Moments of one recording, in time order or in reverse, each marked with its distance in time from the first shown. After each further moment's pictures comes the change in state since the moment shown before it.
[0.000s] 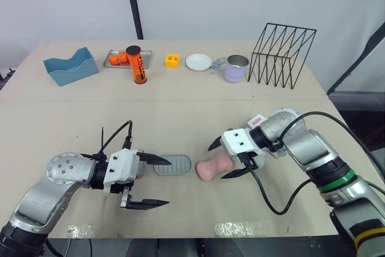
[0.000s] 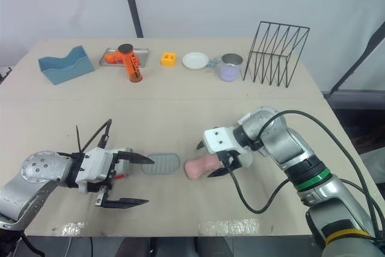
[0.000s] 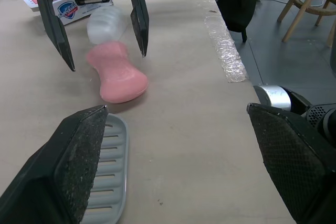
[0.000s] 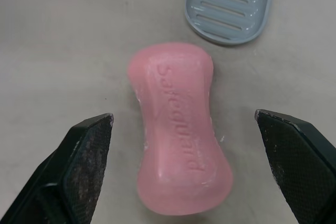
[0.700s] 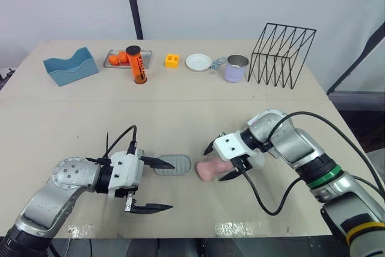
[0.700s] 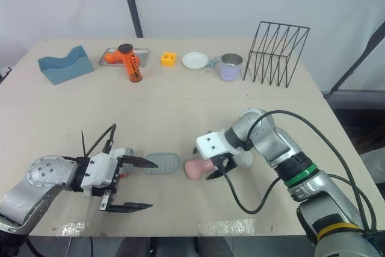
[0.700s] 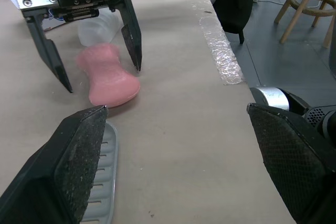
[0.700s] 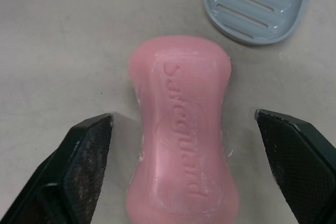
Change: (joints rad) left arm 0.019 -0.023 -0.035 -0.006 0.030 -0.029 0.018; right arm -0.038 0.054 0.058 0.082 -0.077 -0.095 0.023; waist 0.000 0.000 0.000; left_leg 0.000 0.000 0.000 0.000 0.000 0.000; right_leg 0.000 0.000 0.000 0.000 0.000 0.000
